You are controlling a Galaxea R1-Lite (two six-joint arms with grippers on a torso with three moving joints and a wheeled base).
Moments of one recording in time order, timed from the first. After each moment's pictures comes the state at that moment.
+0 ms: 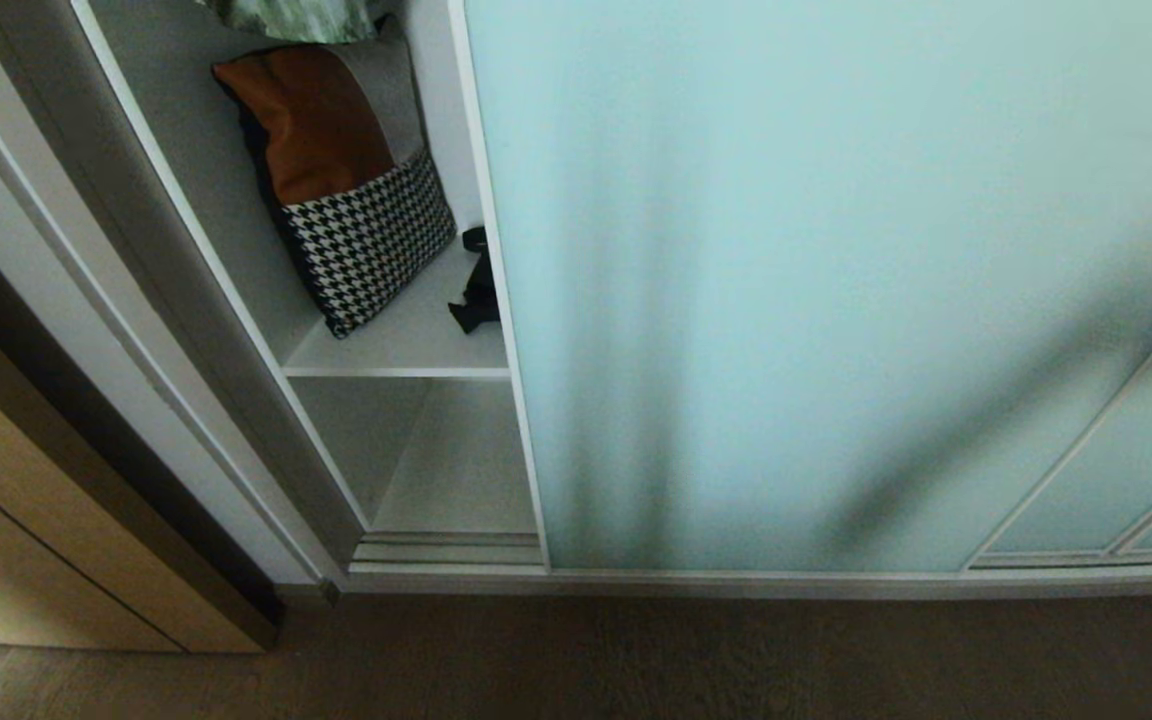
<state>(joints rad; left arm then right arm) 0.00 0.00 -0.01 0.01 0.00 0.00 -0.78 2.39 -1.60 -0.97 0.79 1.27</state>
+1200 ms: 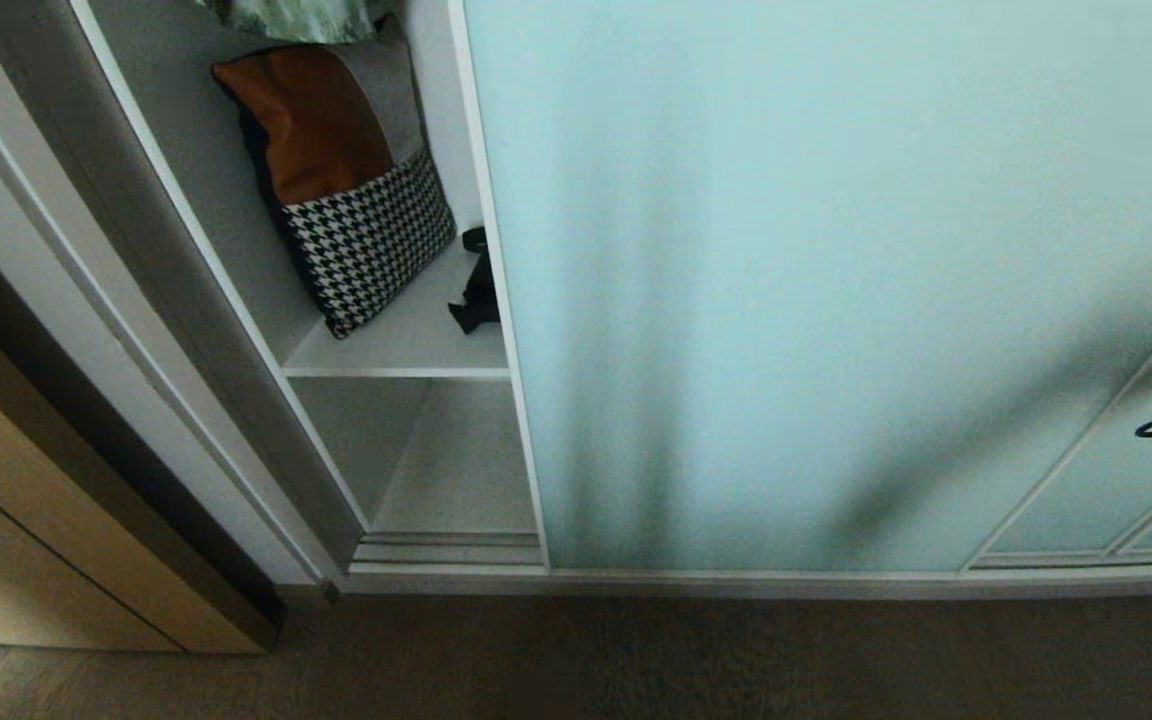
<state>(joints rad) 0.00 0.00 -0.01 0.01 0.00 0.00 -0.74 2.60 -1.80 -0.92 0.74 1.26</state>
